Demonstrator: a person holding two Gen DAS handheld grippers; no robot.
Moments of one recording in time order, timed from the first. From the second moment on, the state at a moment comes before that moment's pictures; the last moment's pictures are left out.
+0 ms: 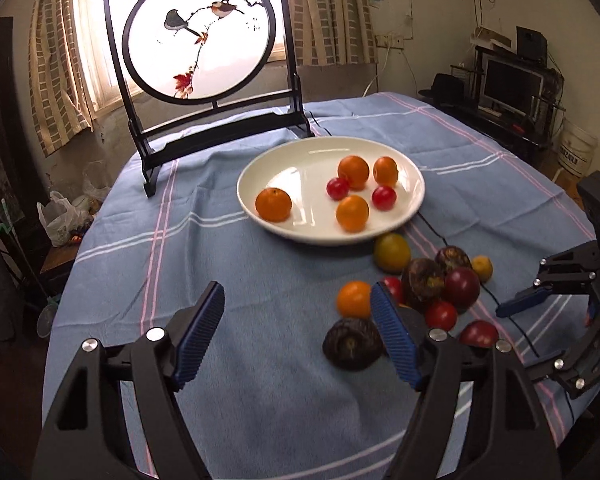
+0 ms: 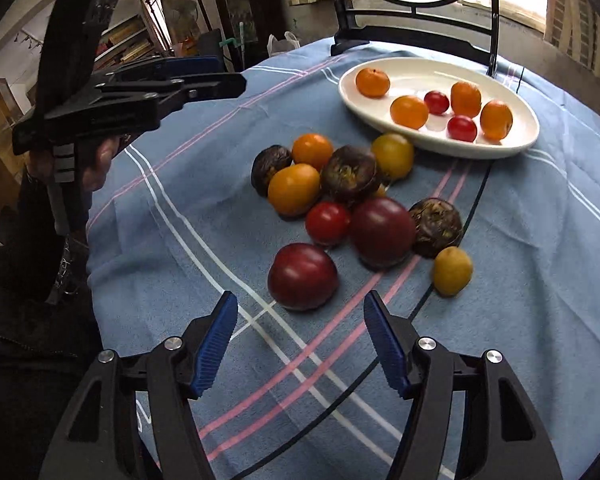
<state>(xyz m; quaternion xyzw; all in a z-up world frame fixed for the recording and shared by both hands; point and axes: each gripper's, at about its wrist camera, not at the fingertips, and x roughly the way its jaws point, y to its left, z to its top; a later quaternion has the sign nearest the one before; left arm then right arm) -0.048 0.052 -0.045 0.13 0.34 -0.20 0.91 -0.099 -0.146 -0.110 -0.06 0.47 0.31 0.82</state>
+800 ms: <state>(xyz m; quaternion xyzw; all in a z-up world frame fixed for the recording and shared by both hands) -0.050 0.018 -0.093 0.22 0.35 -0.38 0.83 -0.097 -0.170 -0.095 -0.05 0.46 0.29 0.84</state>
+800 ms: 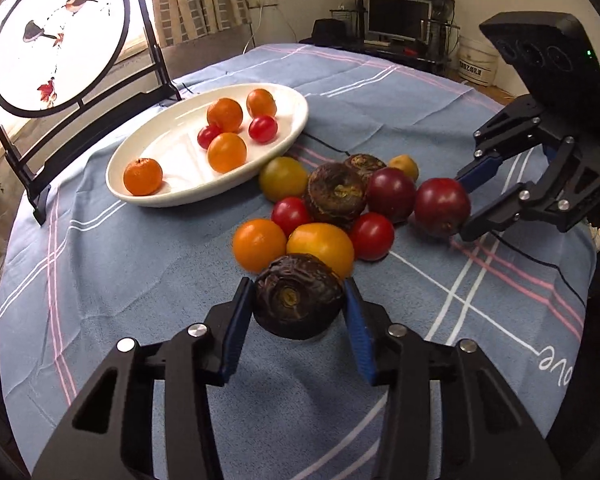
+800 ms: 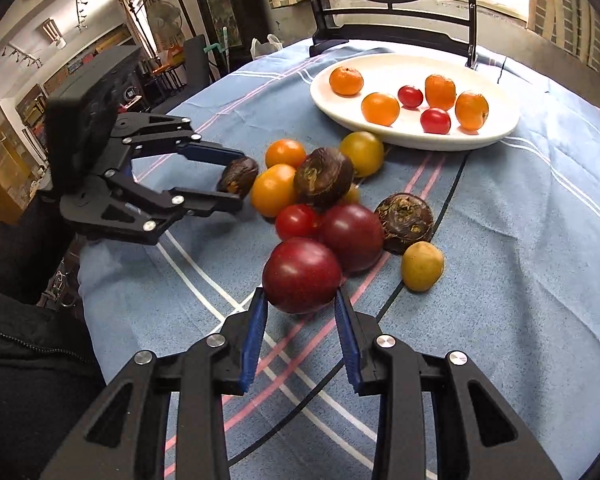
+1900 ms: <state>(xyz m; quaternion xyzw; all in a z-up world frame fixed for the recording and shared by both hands) 0.118 -0.028 -0.036 0.06 0.31 -0.15 0.94 0.089 -0.177 -0.027 0.00 0.32 0.21 0.92</state>
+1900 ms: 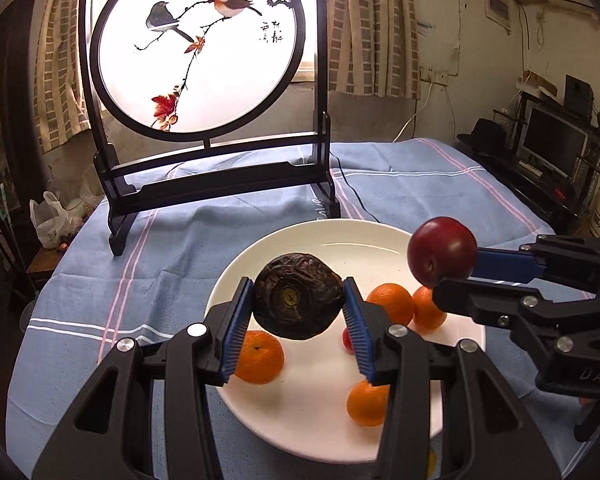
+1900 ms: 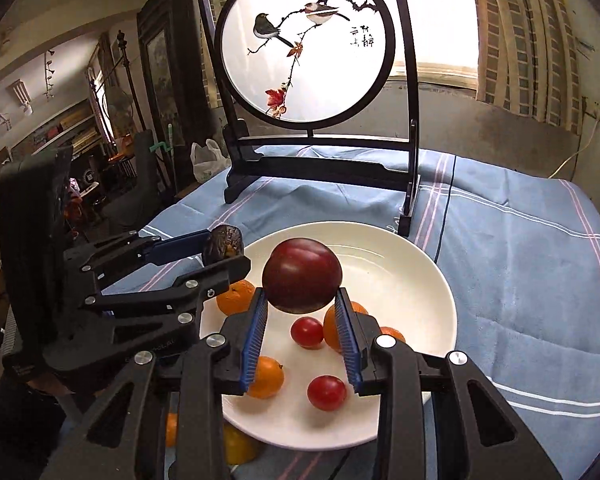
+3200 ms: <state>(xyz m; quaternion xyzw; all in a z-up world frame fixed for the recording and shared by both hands) 0.124 -0.017 -0.037 0.04 0.33 -0.15 0.93 0.091 -0.185 -0.018 0.04 0.29 0.19 0.94</state>
